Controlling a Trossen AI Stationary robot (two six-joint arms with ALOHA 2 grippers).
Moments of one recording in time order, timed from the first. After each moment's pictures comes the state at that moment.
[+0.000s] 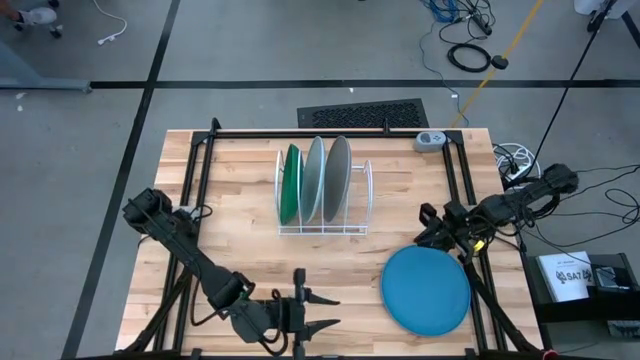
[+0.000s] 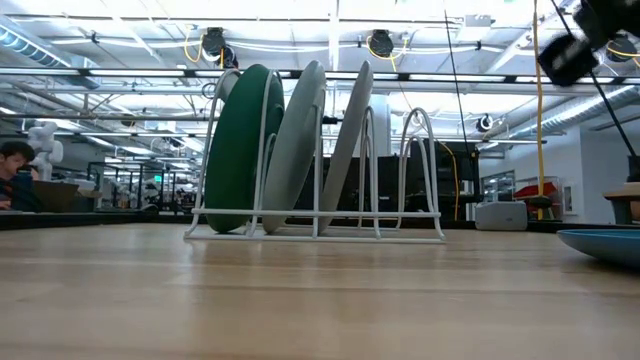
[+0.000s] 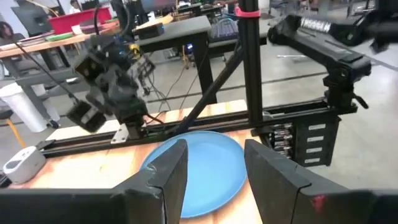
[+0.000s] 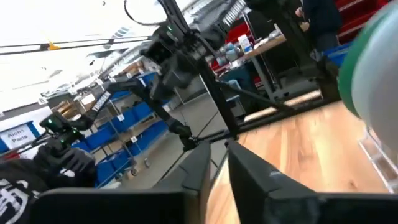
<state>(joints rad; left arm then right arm) -0.72 1.78 1.42 0.18 -0.71 0.06 0.45 0.27 0.13 0.32 0.08 0.51</state>
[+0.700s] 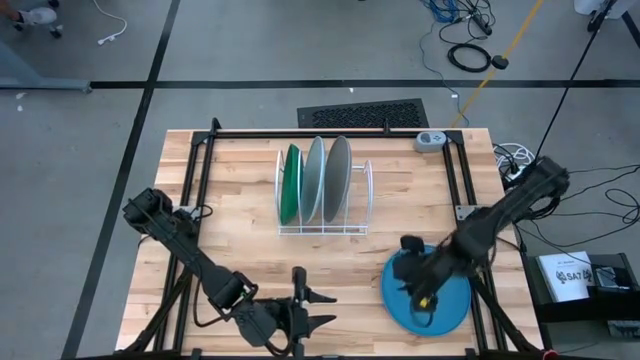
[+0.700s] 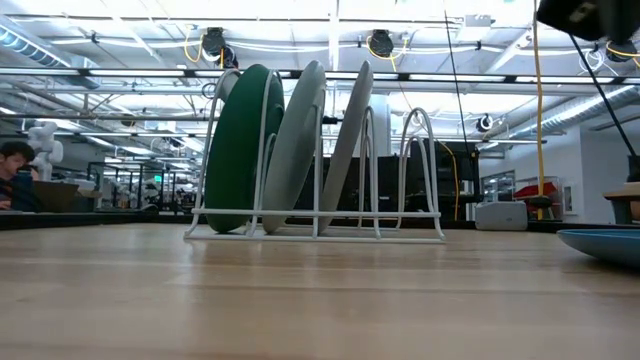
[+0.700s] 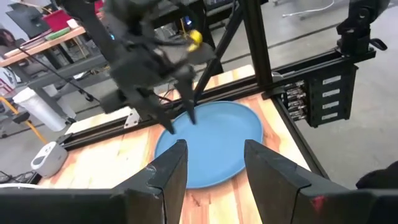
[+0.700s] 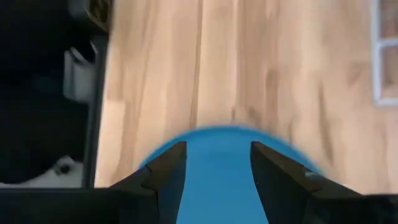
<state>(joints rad) -0.72 1.78 1.42 0.03 -0.72 0.12 0.66 1.37 1.11 -0.81 0.13 0.64</state>
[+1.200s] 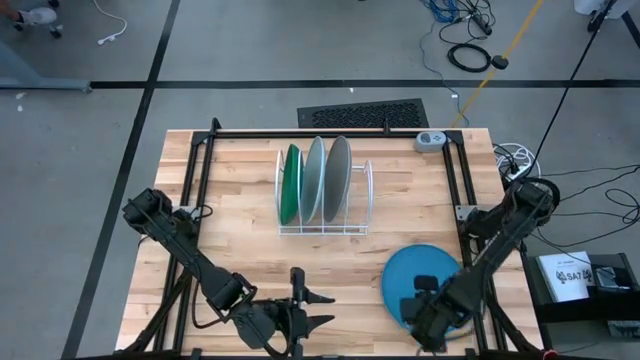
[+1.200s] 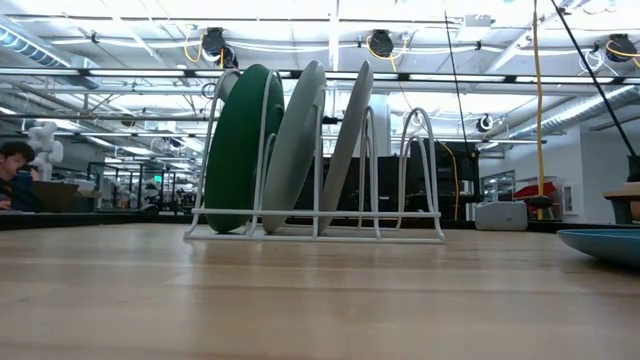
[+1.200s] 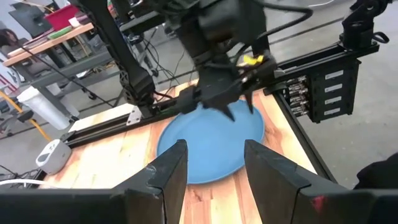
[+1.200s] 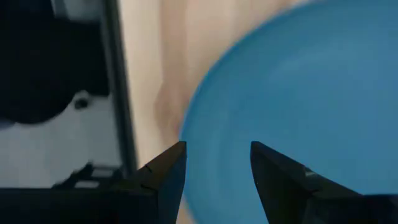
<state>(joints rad) -0.72 1.78 1.42 0.01 -0.74 0.11 0.88 1.66 1.19 -0.84 -0.06 0.96</state>
